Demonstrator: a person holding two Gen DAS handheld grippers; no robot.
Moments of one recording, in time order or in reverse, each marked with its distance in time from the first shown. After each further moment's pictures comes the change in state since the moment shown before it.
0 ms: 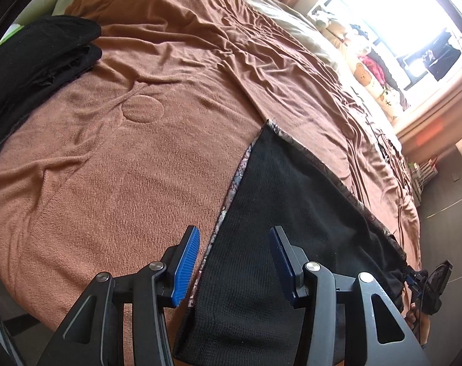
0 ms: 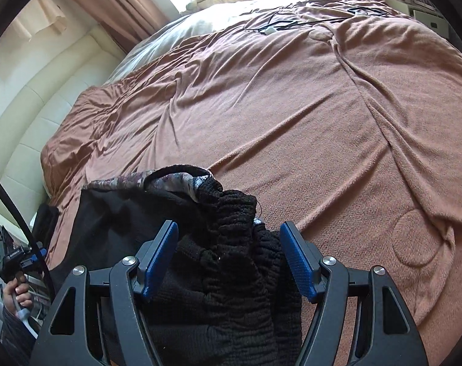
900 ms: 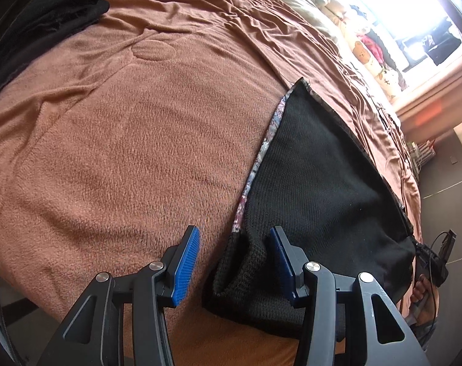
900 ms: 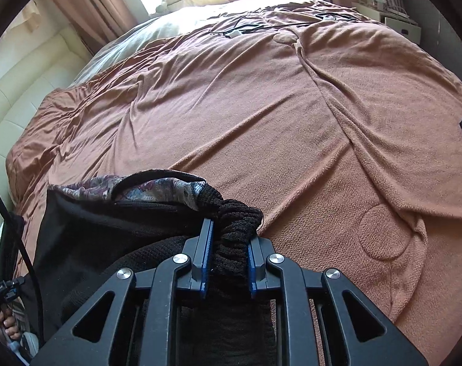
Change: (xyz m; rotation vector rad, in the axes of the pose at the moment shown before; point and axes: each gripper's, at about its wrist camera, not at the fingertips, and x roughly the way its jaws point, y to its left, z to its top) left arm 0.015 0.031 -0.052 0.005 0.106 -0.034; right arm -0.002 0.012 -0.009 0.037 -0.030 -0.197
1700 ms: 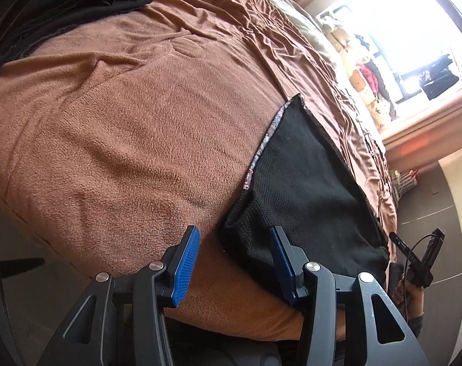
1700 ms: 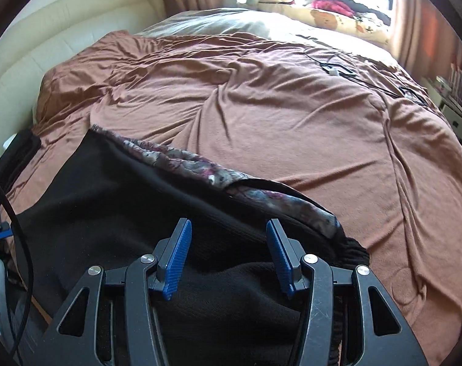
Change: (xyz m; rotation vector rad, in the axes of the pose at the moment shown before) left arm -0.041 0.023 -0.040 -0.135 -0.076 -0.098; right arm -0.026 0.118 -0.016 -0.431 -0.012 0.030
